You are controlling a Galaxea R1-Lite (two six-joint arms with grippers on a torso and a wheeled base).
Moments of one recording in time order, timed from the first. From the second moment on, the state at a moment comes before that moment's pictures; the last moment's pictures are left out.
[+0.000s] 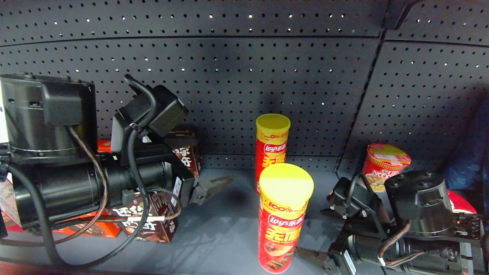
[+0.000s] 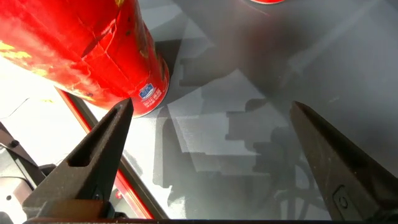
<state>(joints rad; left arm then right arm) -0.58 1.45 -0.88 -0.26 -0.11 0.22 0.73 1.56 -0.57 -0.47 0.04 -0.13</state>
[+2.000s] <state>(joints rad) -0.56 1.43 -0.87 -0.26 -0.11 0.22 0.60 1.54 -0.71 -0.50 0.04 -0.13</state>
